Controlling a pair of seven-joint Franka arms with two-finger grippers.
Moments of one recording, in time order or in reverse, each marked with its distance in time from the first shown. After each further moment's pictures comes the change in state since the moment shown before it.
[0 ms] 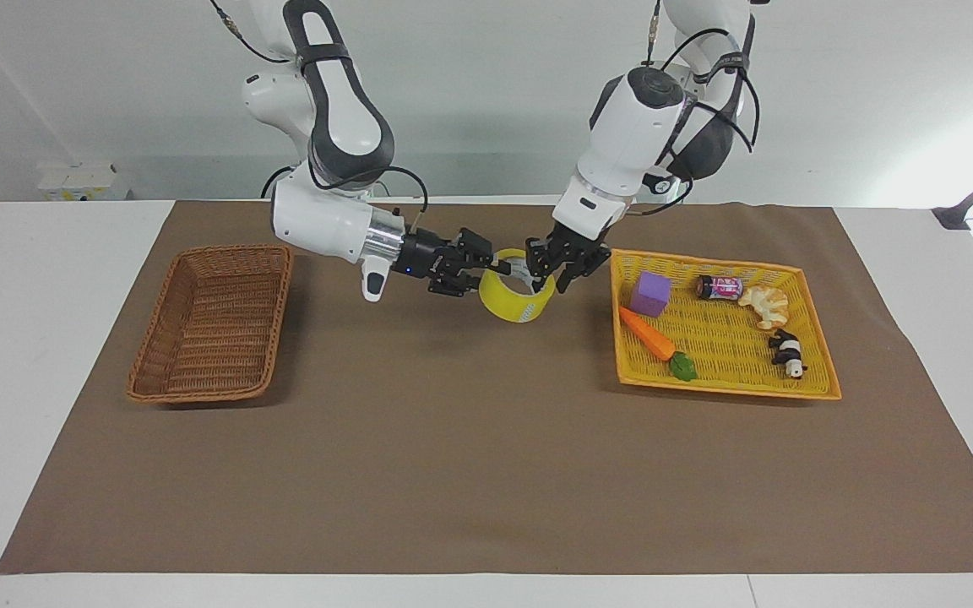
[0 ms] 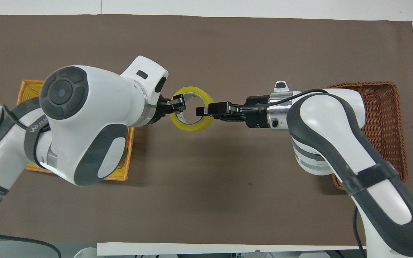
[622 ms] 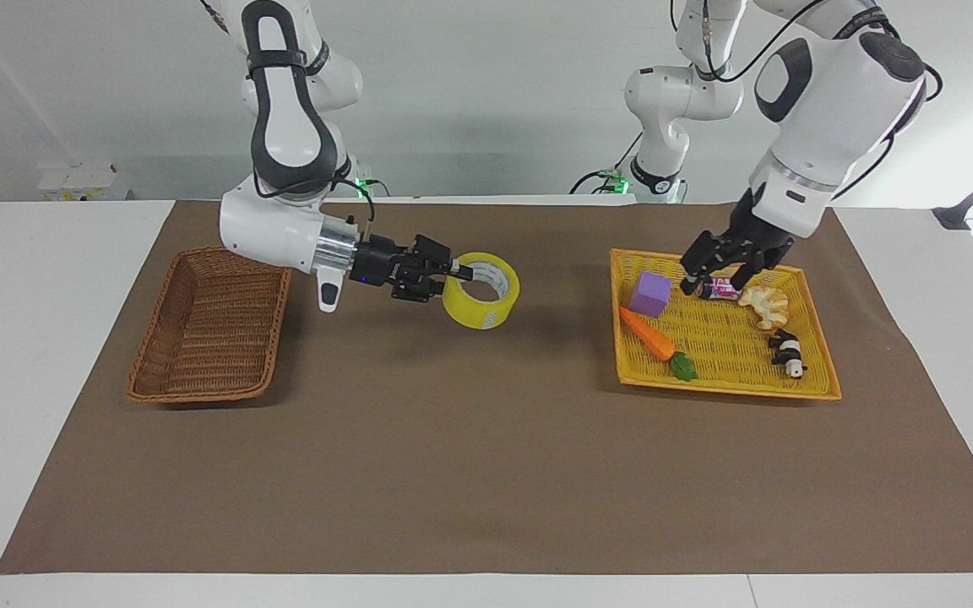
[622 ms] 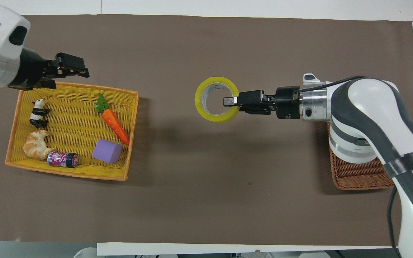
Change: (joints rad) left arm 0.401 -0.037 0.027 0.072 0.003 -0.160 0.392; right arm -0.202 -0.006 -0.008 -0.006 -0.072 -0.194 -0.002
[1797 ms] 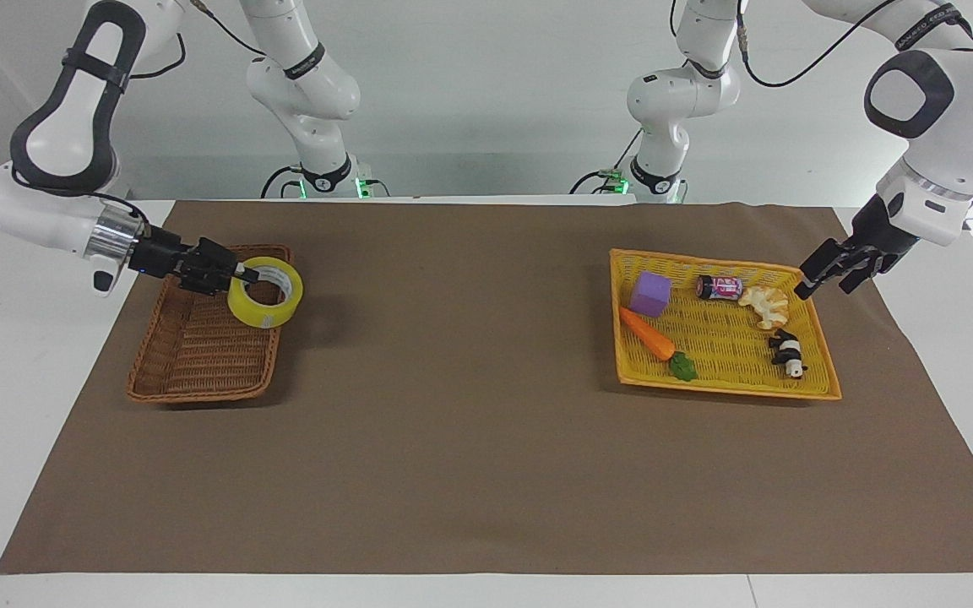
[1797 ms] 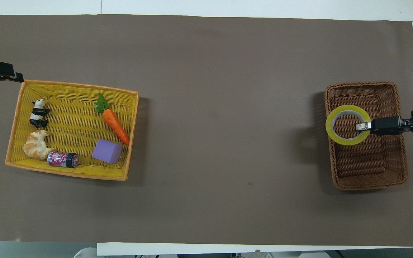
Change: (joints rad) left arm 0.227 -0.003 -0.014 -0.022 0.002 -0.033 0.195; right arm -0.657 0.038 -0.005 0.028 -0.599 -0.354 -0.231
